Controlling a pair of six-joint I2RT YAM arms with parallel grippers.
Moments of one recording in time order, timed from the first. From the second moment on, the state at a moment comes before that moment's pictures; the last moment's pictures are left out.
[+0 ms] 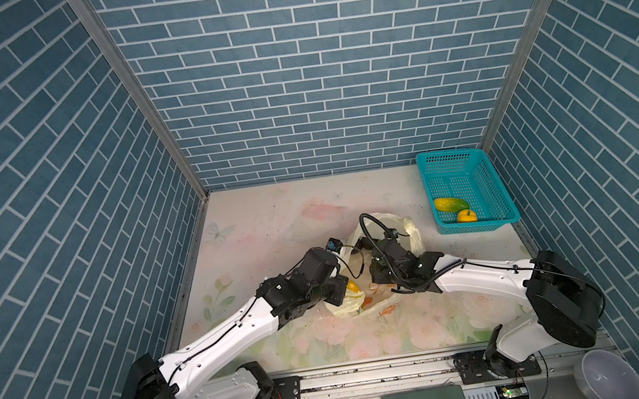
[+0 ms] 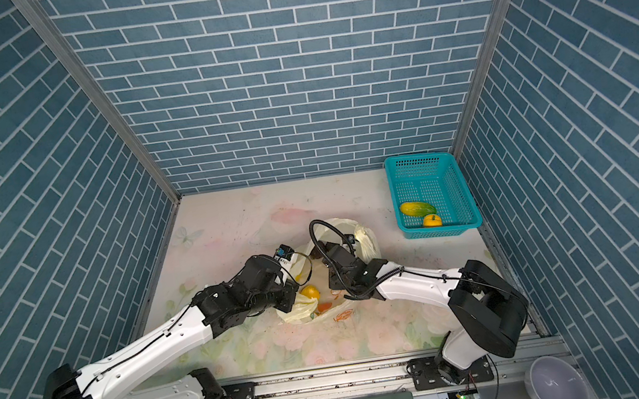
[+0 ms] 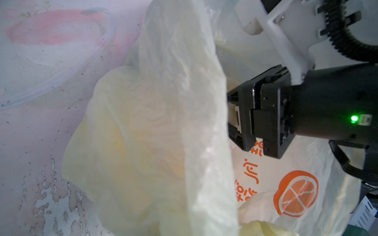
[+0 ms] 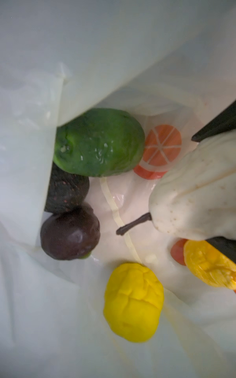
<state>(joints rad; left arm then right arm) -0.88 1.15 0.85 -0.54 -0.04 -0.35 0.94 1.49 0.86 -0.31 0.22 0.83</state>
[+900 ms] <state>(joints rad) -0.88 1.13 0.84 -0.52 -0.10 -0.41 0.79 1.36 1.42 -0.53 0.04 0.66</state>
